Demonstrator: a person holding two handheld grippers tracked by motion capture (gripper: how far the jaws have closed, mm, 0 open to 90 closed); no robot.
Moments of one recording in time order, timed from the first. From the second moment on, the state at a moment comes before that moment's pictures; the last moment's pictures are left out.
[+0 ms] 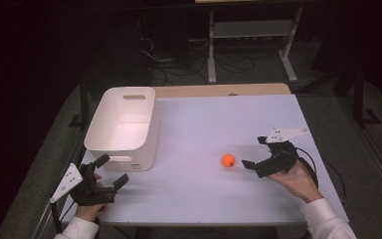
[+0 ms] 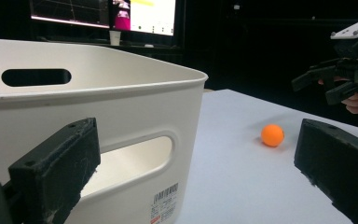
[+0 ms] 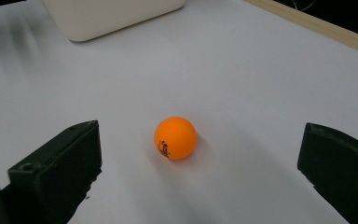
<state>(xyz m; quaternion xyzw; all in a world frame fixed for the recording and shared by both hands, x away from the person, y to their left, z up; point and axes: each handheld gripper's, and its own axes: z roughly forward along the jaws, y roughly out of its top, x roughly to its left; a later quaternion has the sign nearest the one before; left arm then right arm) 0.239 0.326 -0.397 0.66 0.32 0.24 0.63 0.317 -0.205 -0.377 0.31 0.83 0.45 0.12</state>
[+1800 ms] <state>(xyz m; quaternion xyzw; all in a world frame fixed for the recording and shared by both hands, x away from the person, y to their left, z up) 0.239 0.326 -0.397 0.66 0.33 0.24 0.63 0.356 -0.158 -0.401 0.28 0.87 0.40 0.05</state>
